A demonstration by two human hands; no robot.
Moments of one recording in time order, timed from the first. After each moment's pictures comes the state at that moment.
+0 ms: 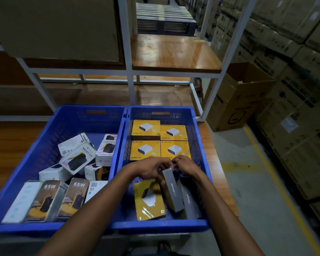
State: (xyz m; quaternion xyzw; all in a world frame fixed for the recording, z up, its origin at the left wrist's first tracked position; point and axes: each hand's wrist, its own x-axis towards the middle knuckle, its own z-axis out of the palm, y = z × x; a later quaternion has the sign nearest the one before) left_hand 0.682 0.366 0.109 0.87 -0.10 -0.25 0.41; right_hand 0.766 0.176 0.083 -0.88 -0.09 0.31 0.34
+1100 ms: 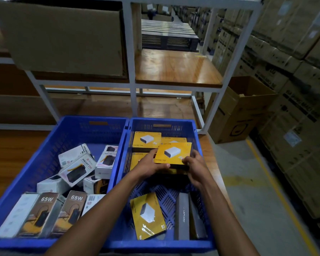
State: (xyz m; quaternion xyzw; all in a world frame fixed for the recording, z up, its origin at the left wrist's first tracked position) left_hand 0.707 0.367 0.108 0.78 0.15 -0.06 0.61; right_hand 0.782 0.173 0.124 -0.63 0.03 0.24 0.74
